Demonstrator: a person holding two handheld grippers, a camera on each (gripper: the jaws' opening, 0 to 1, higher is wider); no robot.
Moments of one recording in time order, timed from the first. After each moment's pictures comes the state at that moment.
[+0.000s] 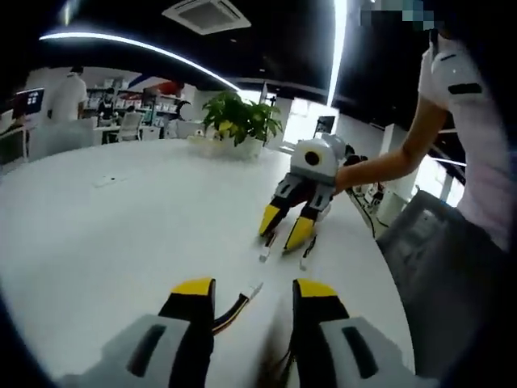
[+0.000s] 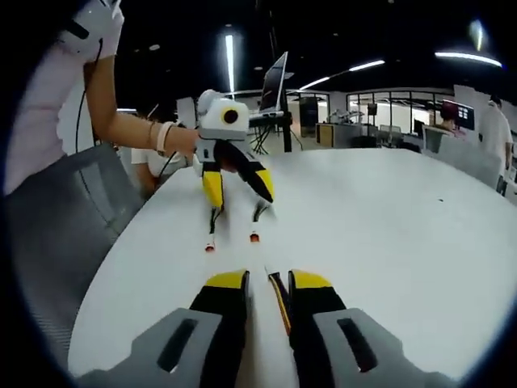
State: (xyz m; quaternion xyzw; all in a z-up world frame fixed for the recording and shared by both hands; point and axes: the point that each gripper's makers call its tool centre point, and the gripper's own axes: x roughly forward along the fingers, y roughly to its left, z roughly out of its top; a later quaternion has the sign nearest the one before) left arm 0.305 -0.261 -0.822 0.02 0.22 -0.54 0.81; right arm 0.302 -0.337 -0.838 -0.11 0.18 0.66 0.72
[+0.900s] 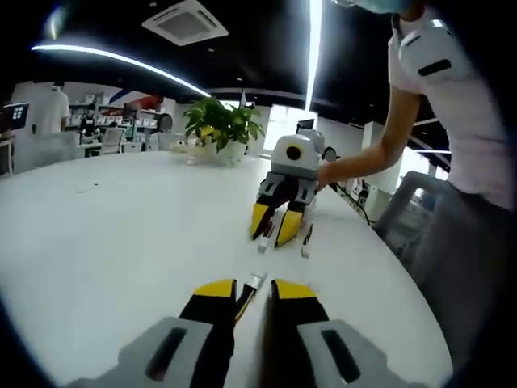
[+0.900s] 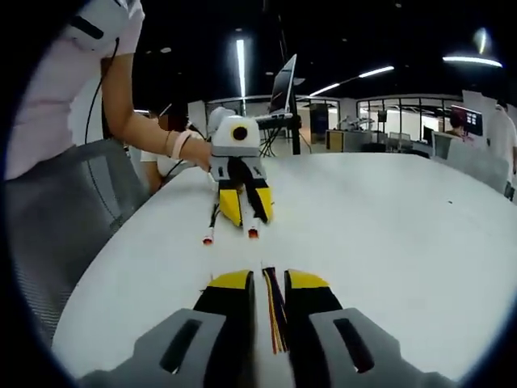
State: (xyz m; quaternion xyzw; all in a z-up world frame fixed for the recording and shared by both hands) left arm 0.304 -0.272 -0.839 0.01 0.17 -0.58 0.80; right arm 0.302 -0.331 -0.842 -0.10 0.16 0.68 0.71
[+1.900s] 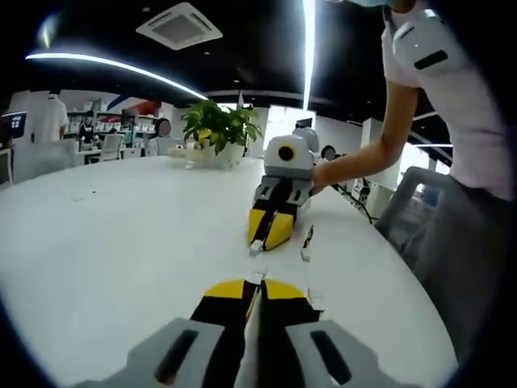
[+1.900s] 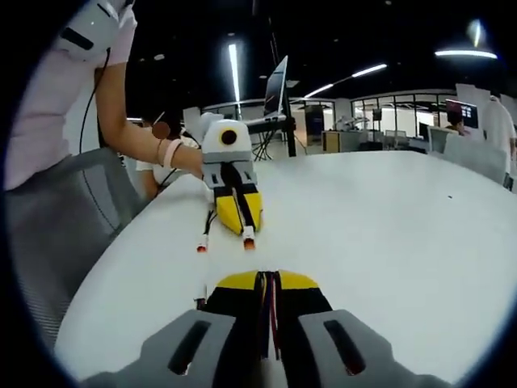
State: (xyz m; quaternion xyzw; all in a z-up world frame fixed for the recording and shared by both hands) left arm 0.304 -0.282 -0.833 0.01 0.15 -0.58 0.80; right arm 0.306 -0.324 -0.842 -0.08 0.17 0.68 0.71
